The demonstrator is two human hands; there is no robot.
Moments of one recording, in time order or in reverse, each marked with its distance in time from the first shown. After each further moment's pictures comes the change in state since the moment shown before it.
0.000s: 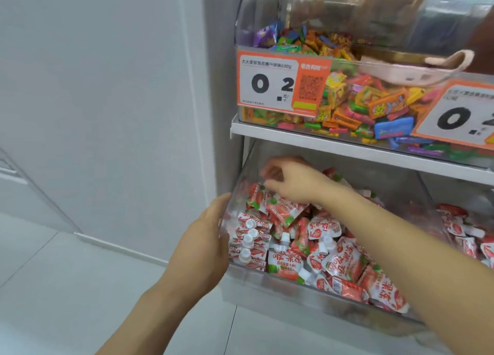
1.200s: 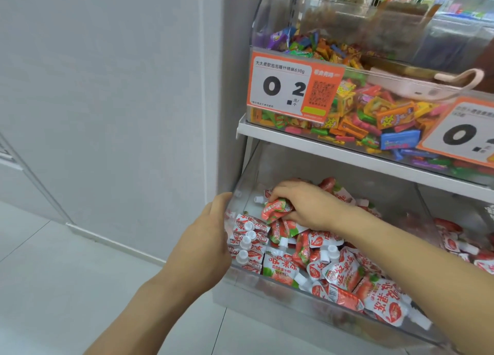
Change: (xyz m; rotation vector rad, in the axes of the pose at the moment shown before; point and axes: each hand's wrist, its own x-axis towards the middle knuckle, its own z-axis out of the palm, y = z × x) left_hand 0.002 0.012 -0.003 0.006 -0.045 -0.052; right_hand -0.011 0.045 0.020 -0.342 -0.084 -0.238
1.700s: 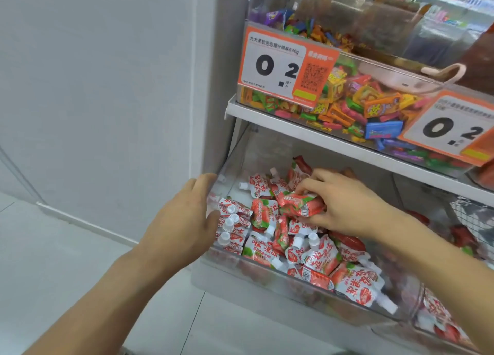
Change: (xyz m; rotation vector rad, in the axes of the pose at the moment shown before) left_hand 0.003 -0.002 -0.002 0.091 0.055 0.056; right_hand -0.082 0.000 -0.044 -0.294 0.001 0.159
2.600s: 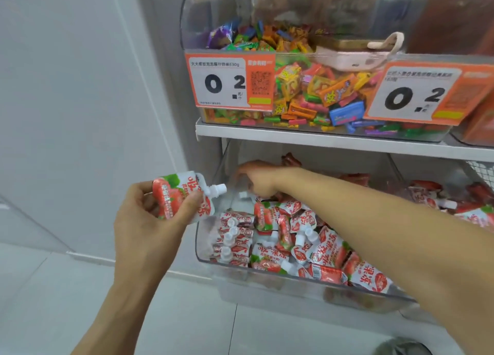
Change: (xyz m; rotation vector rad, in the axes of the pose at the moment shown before) left_hand 0.007 0.020 -0.034 -0.514 0.405 -0.256; right_hand 0.142 -0.037 0.041 0.444 -0.209 0.030
